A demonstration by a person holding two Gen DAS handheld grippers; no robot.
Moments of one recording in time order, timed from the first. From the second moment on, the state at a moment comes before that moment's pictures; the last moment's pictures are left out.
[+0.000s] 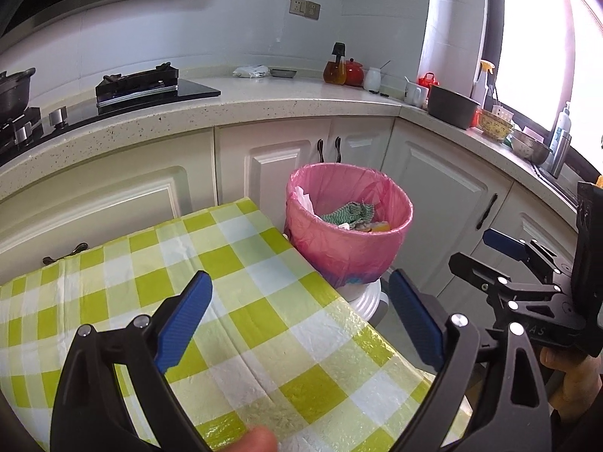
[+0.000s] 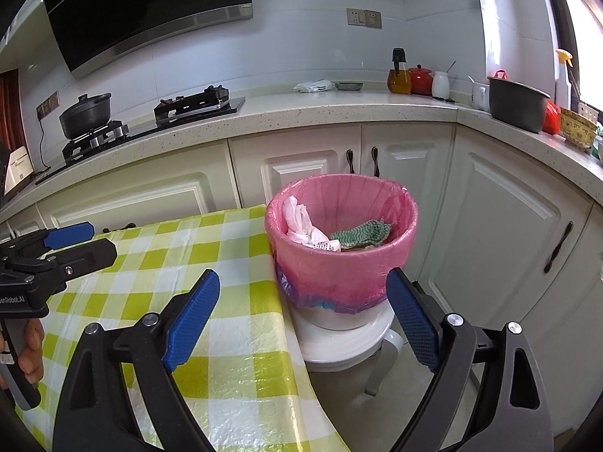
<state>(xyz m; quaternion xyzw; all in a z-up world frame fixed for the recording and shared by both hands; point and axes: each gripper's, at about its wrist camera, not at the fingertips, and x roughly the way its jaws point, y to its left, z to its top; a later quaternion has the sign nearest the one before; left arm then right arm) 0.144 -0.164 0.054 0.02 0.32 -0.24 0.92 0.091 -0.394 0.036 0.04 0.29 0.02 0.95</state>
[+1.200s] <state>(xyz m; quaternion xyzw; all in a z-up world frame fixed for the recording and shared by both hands) 0.160 -0.181 0.051 0.03 0.32 -0.24 0.92 0.109 -0.405 0.033 0.04 0.29 0.00 0.95</state>
